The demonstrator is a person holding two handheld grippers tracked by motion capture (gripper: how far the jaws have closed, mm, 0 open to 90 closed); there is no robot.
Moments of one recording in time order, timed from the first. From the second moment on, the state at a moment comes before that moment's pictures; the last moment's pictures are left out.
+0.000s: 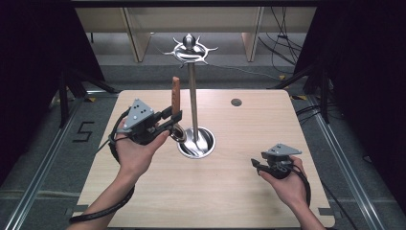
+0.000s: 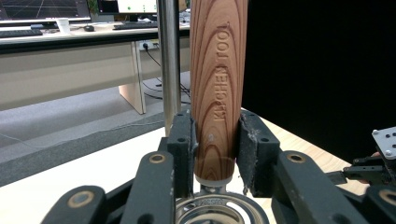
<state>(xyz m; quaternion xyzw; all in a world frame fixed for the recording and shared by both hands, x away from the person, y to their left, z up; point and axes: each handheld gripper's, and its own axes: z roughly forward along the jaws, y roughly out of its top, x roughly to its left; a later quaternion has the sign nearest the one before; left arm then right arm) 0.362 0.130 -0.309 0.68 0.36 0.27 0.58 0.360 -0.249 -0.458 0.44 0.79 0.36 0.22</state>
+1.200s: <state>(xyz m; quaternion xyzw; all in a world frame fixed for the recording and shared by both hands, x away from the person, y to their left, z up) 0.372 0.123 -0.294 0.67 0.36 0.28 0.59 0.361 -0.249 -0.458 0.44 0.79 0.37 0.22</state>
